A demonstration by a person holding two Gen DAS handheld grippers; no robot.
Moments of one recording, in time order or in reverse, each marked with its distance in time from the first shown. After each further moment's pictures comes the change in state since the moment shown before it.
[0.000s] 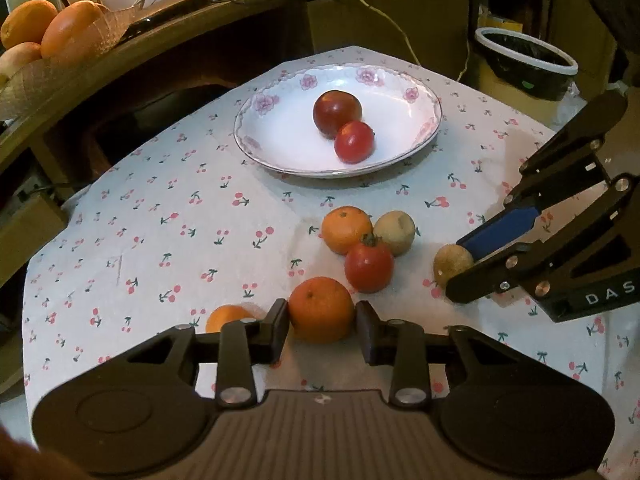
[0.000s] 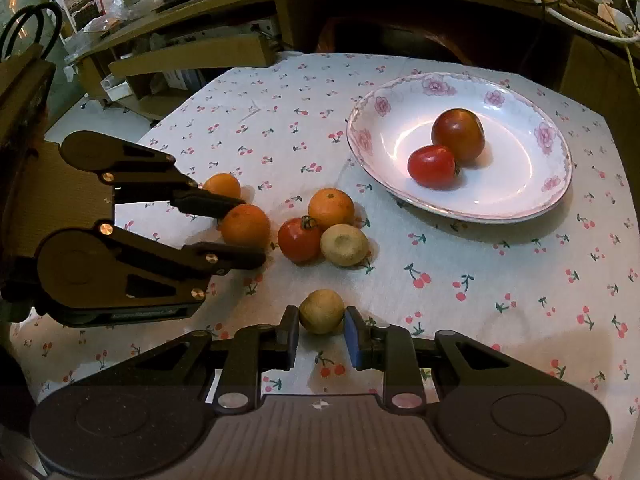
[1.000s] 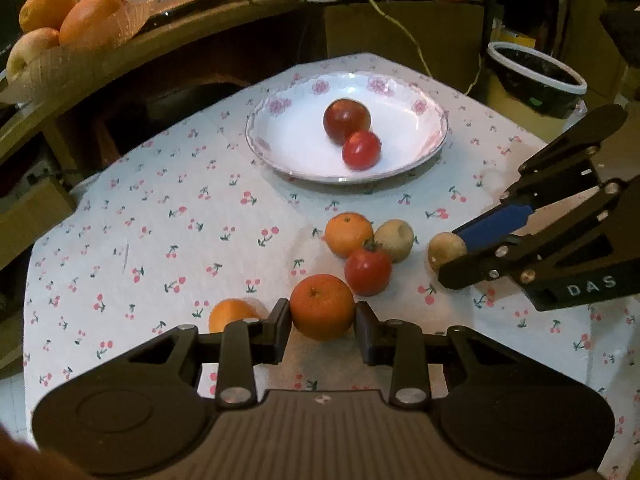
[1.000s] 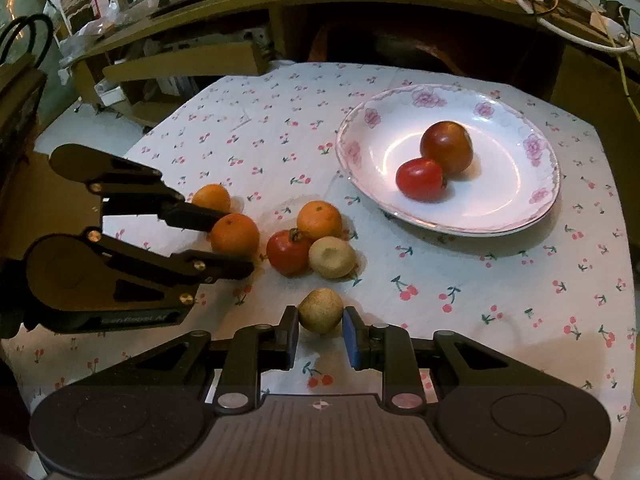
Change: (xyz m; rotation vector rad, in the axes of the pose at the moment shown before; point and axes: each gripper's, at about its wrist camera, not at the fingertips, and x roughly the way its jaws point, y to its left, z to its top) left arm -0.011 0.000 0.001 -0.060 -0.008 0.002; right arm -0.006 -0.001 0.002 -0.001 -0.026 -0.034
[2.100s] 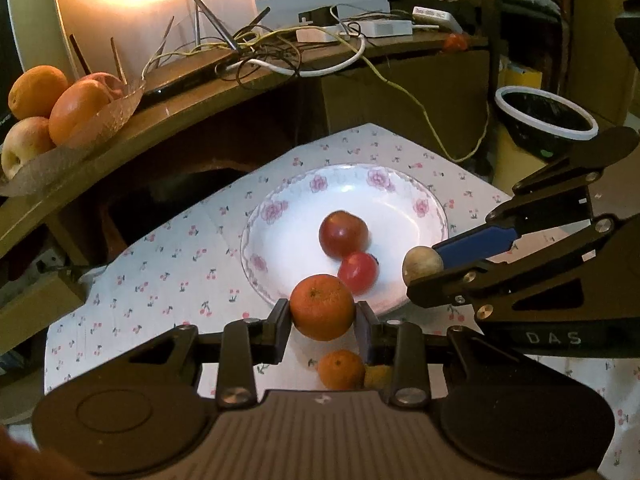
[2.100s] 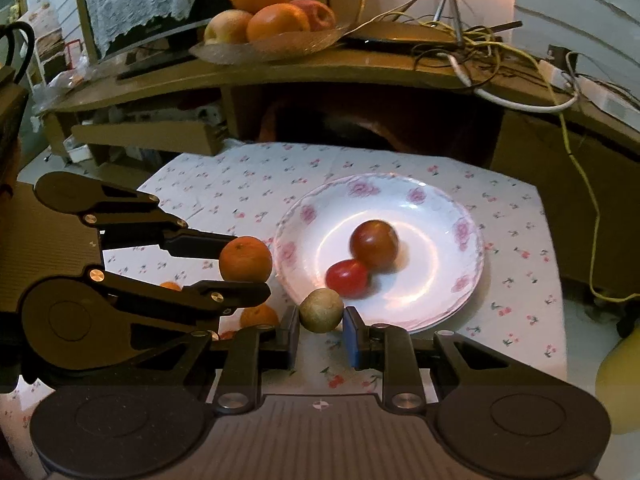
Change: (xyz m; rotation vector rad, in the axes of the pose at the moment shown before) left arm 0.002 -0.017 0.071 0.028 -0.119 0.061; right arm -0.026 -0.023 0.033 0.033 -0.170 -0.116
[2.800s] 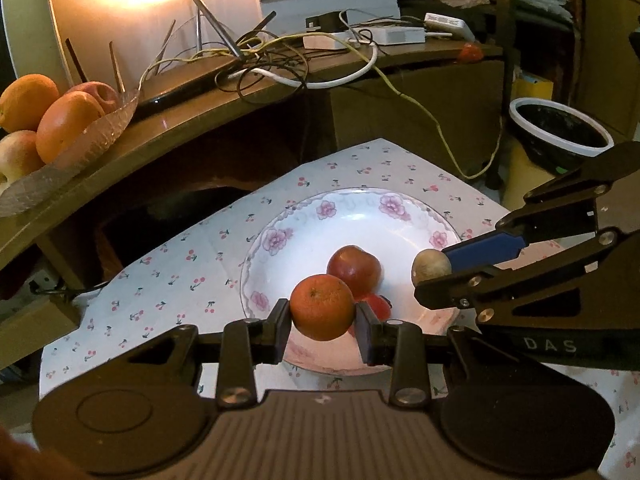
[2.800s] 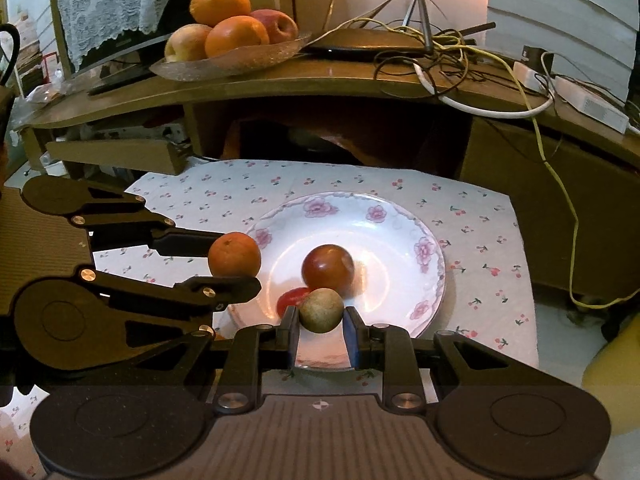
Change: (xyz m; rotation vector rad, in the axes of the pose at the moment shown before) left arm 0.024 0.004 0.023 -0.017 -0.014 0.014; right arm 0.010 -0.026 0.013 0.029 -0.021 -0.054
